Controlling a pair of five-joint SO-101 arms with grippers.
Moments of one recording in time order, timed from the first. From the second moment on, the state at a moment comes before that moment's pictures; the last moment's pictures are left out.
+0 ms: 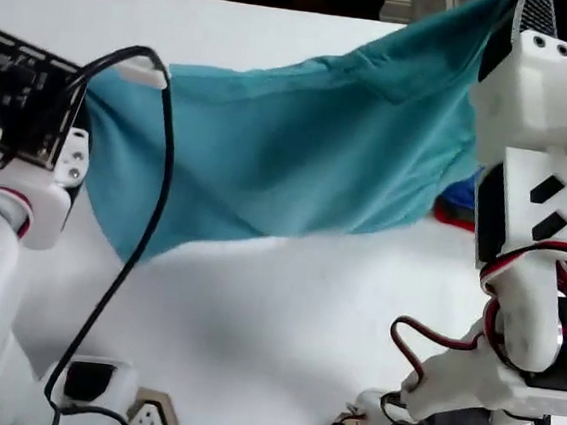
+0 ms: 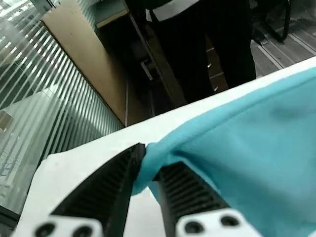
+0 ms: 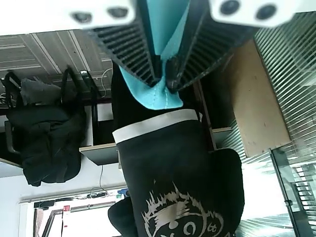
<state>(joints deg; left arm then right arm) -8.8 -41.2 -23.2 90.2 -22.1 -2.3 -12.7 -64.7 82.4 -8.3</state>
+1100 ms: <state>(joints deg) -8.8 -47.5 -31.7 93.1 -20.4 -2.3 -34.5 -65.8 84.6 -8.3</state>
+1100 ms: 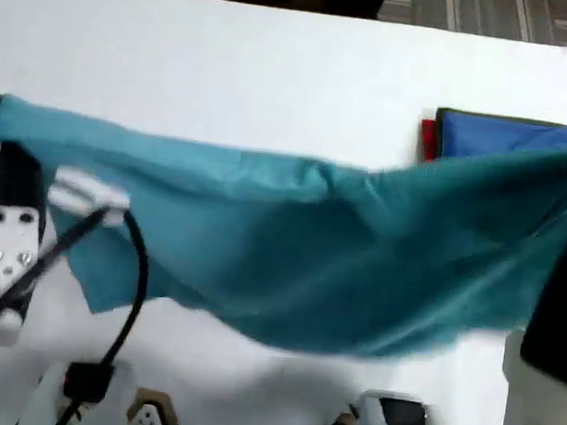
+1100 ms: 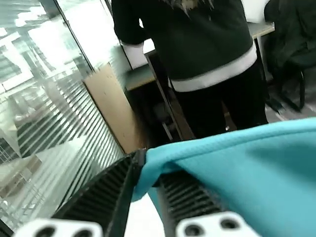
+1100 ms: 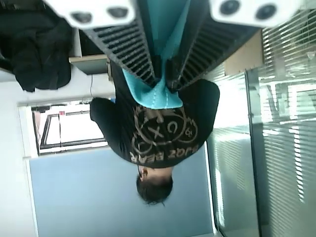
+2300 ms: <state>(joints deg) -17.8 -65.5 -5.8 99.6 -20.4 -2.3 -37.7 -66.3 87.5 -8.3</state>
